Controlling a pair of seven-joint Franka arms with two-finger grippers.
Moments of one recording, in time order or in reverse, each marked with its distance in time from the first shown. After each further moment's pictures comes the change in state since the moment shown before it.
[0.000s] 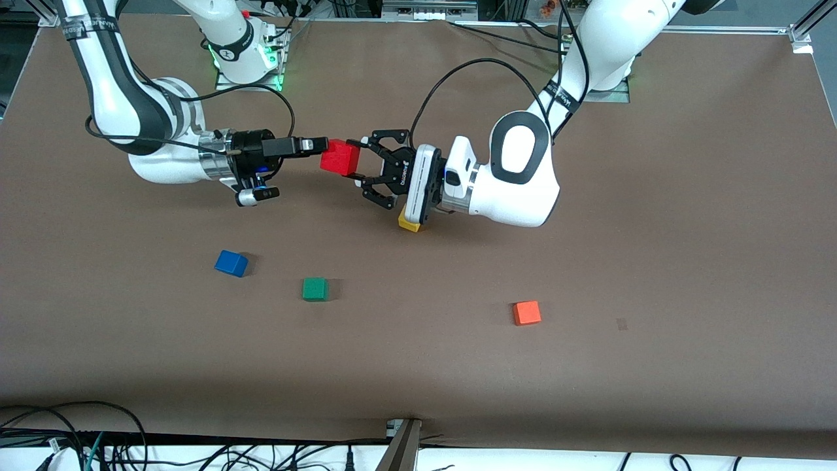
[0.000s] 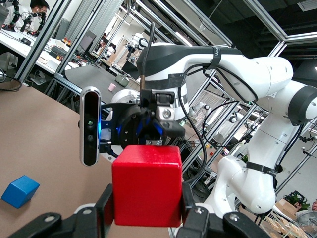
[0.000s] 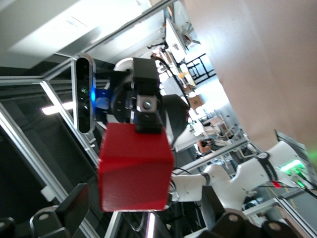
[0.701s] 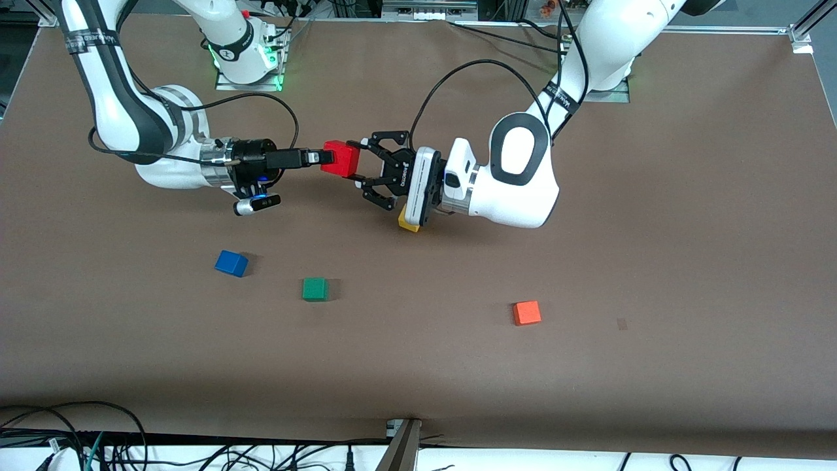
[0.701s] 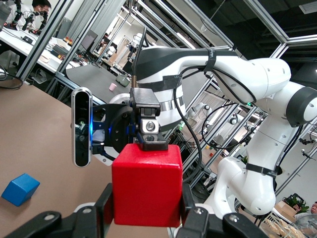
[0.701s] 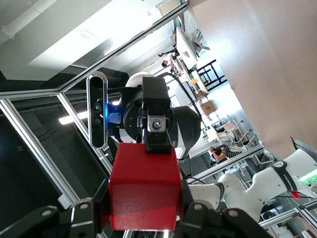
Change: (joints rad) left arm -0.001 0.006 0.002 0.005 -0.002 0.001 -0.011; right arm 0.000 0.038 -0.001 0.018 0.042 0.010 0.002
